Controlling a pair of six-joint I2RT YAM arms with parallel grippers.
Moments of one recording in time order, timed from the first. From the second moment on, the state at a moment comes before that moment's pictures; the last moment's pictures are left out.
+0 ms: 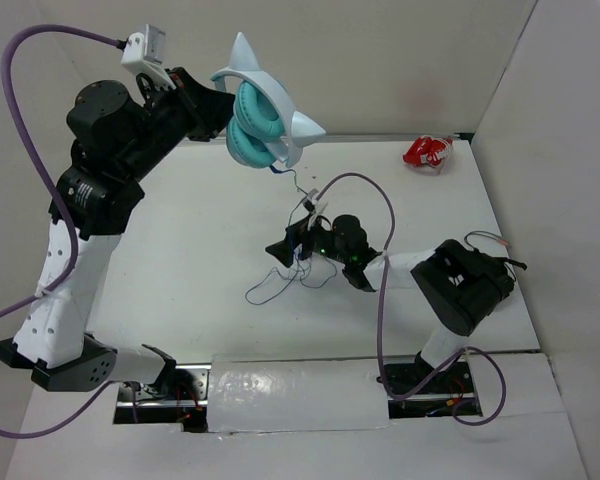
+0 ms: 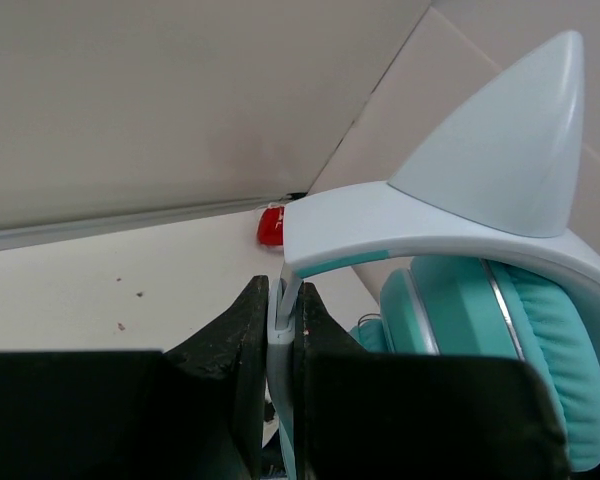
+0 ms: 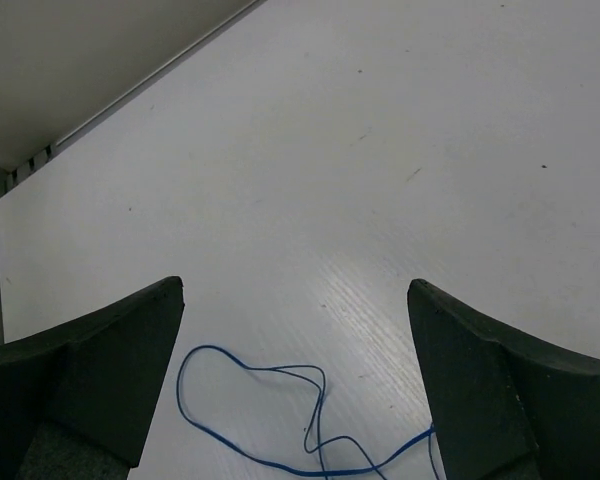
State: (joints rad) left arm -0.45 1.35 2.01 -0.56 0.10 -0.49; right arm 0.67 1.69 0.70 0.89 -0.39 0.28
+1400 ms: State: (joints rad) left arm -0.44 1.27 1.74 -0.51 0.16 -0.49; right arm 0.68 1.71 0.71 0.76 -0.36 0.21
